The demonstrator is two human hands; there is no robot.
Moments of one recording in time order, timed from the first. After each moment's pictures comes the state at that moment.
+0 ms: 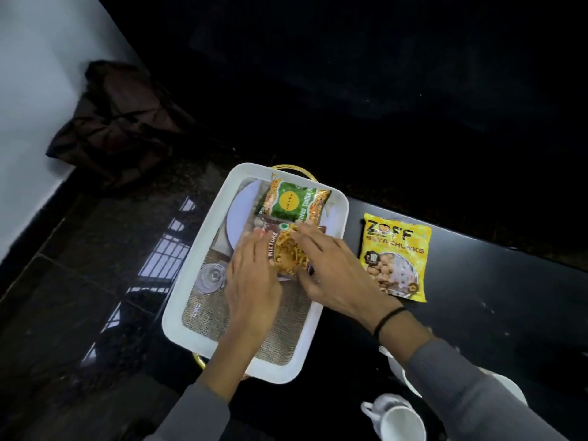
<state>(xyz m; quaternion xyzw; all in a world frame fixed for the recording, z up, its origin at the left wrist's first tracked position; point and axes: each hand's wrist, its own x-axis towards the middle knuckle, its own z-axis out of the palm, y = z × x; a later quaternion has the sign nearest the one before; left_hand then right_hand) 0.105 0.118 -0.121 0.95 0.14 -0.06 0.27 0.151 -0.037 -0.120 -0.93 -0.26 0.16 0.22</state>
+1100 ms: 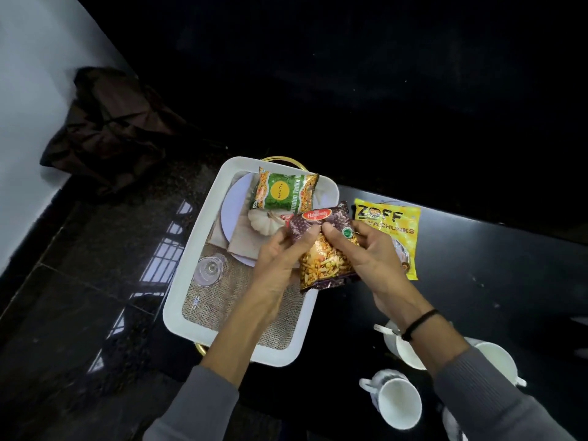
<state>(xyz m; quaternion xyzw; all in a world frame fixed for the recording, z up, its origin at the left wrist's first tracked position) 0.113 0.087 -0.089 0.57 0.24 -0.21 0.76 0.129 -0.075 -0.102 -0.66 0.18 0.20 0.70</state>
